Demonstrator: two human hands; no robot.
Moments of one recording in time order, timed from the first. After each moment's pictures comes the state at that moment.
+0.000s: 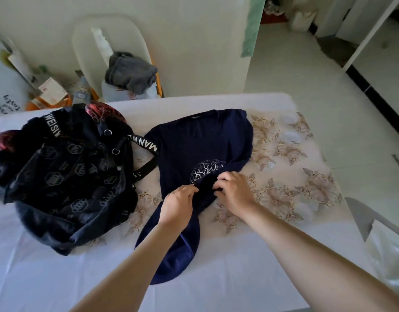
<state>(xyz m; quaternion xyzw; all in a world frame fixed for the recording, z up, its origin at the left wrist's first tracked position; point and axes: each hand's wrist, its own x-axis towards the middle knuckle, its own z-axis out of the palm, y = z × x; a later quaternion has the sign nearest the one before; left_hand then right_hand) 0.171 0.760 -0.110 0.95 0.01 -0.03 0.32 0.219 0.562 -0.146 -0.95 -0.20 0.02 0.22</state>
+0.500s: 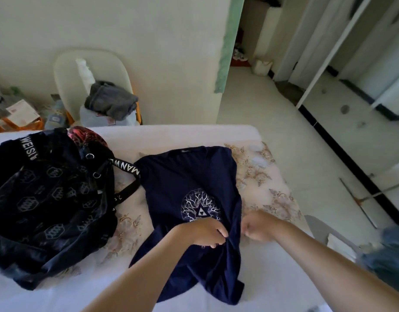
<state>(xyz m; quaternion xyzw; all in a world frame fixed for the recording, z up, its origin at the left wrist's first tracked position) 0.181 0.674 -0.054 0.81 -0.16 -0.46 0.33 0.187 0.450 -0.075 -0.92 -0.11 0.36 0.09</state>
